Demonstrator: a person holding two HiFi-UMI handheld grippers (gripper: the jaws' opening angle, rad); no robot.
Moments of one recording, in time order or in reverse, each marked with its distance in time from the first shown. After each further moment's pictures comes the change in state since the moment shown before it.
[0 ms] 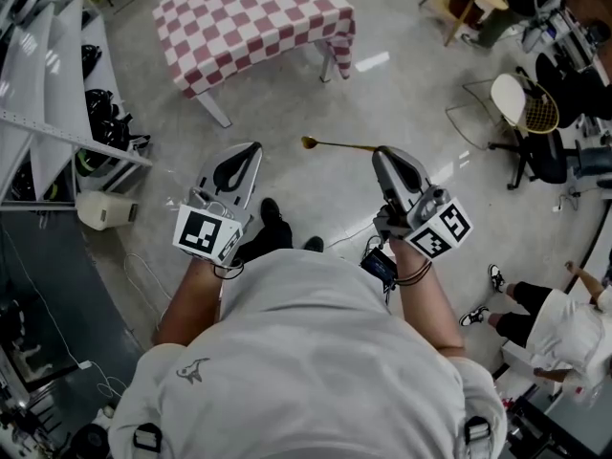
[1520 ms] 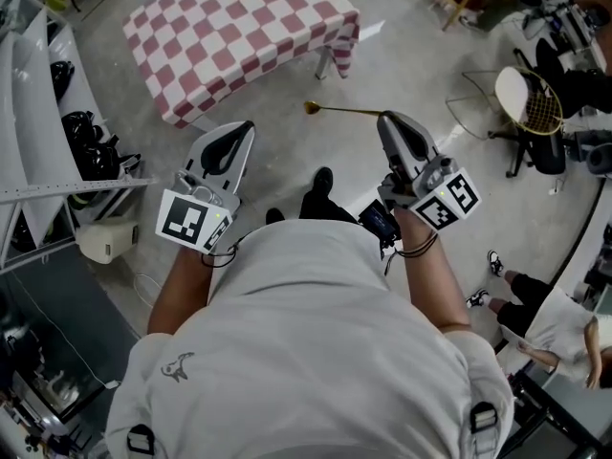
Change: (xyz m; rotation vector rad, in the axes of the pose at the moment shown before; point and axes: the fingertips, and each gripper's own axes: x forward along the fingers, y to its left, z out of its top) left arm 0.137 0.194 0.000 -0.049 0.000 -0.112; right arm 0.195 -0.152 0.019 -0.038 0.031 -0.106
